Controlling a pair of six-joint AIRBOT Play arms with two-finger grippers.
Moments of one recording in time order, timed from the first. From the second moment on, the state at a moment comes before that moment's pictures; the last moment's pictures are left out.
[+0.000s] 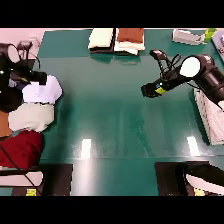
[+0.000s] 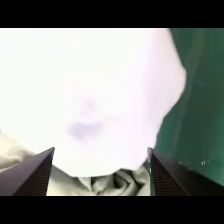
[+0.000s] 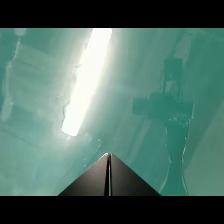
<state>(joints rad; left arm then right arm) 0.02 -1.48 1.49 1.72 -1.30 -1.64 0.36 -1.23 1.30 -1.35 1.26 1.66</state>
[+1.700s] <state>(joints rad) -0.84 -1.31 1.70 1.50 -1.16 -1.52 0.16 -1.18 2.01 -1.36 1.36 1.66</state>
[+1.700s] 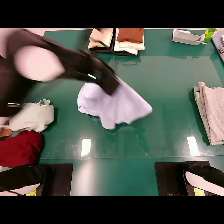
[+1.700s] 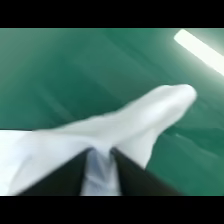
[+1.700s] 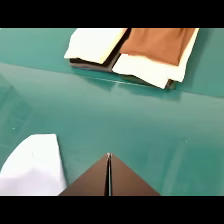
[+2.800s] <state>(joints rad) -0.25 -1.71 1.48 1.47 -1.15 -1.61 0.15 -1.18 1.80 -1.36 1.38 1.66</state>
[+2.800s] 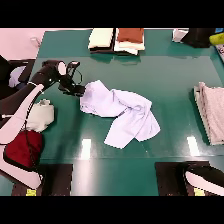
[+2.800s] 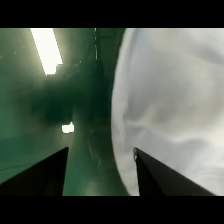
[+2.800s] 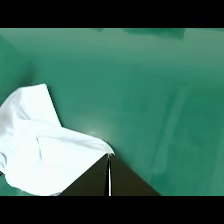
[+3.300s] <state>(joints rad) -0.25 -1.75 1.50 1.32 -1.12 -1.56 0.15 -1.16 1.58 -1.35 1.33 1.66</state>
